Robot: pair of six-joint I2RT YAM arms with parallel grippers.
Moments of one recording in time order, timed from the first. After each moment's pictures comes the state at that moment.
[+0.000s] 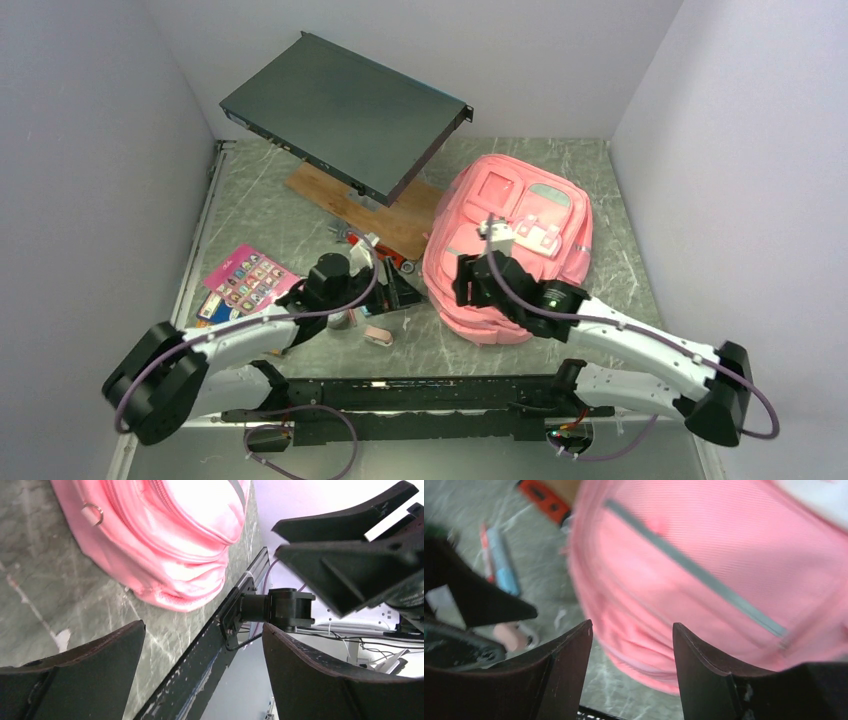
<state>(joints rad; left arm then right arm) -0.72 1.17 0.40 0.43 0.43 -1.01 0.97 0.97 0.78 -0.51 0.44 0.63</state>
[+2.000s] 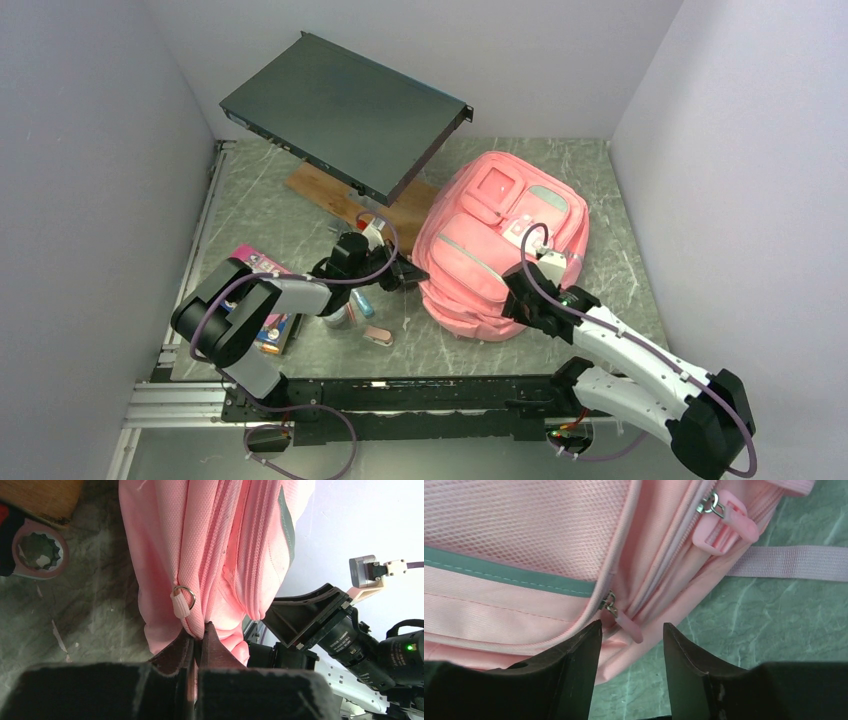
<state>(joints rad) -0.63 1.60 0.55 0.67 0.43 -1.11 0.66 0.90 0.56 -0.74 0.43 0.89</state>
